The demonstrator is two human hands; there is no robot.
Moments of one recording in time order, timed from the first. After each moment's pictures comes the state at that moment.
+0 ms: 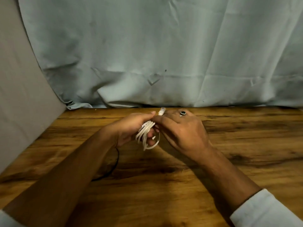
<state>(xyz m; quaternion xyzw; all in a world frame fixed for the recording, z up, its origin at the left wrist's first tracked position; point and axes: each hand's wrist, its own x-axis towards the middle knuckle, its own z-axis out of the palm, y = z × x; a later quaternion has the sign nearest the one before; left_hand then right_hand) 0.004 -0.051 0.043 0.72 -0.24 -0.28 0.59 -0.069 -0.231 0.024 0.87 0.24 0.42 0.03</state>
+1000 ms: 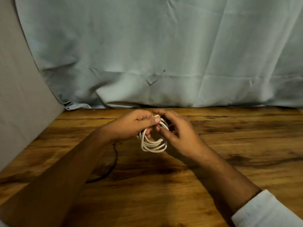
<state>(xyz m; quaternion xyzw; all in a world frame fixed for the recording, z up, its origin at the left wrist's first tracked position) 0.018 -0.047 0.041 0.77 -0.41 -0.13 0.47 -0.051 -0.234 0.006 0.88 0.18 0.28 -0.35</state>
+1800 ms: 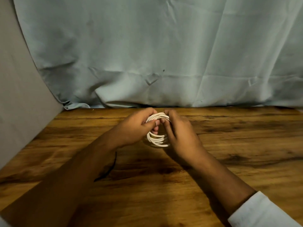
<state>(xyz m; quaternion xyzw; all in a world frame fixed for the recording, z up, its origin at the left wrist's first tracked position) 0.019 -0.057 0.029 0.78 -0.43 -0.03 0.46 -0.059 -0.223 0.002 0.90 0.08 0.33 -0.28</state>
